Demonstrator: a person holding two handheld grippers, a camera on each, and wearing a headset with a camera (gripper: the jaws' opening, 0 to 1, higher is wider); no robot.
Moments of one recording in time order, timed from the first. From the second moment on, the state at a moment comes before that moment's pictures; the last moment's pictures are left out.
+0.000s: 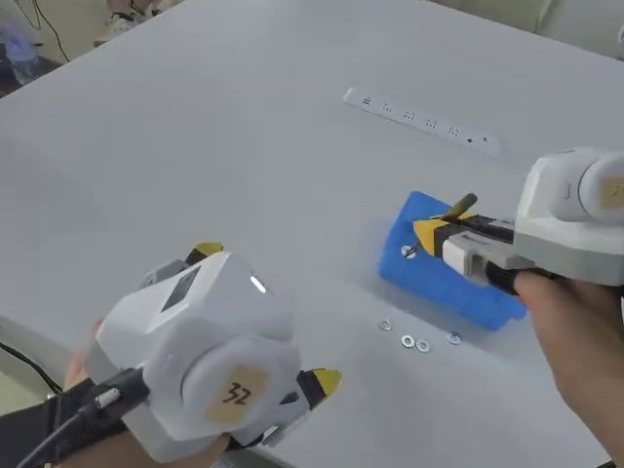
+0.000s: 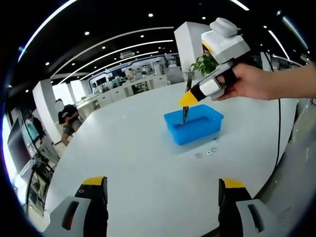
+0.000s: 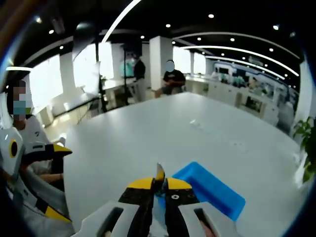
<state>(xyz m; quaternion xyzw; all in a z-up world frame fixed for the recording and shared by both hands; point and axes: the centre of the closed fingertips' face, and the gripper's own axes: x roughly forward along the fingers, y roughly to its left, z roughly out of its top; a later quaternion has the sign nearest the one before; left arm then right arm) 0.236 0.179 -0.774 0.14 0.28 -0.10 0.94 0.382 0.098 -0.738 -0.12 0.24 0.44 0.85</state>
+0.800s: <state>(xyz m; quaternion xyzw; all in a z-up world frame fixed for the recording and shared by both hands) 0.236 0.181 -0.777 0.15 0.29 -0.10 0.94 0.406 0.096 -0.786 -0.12 0.28 0.40 0.86</state>
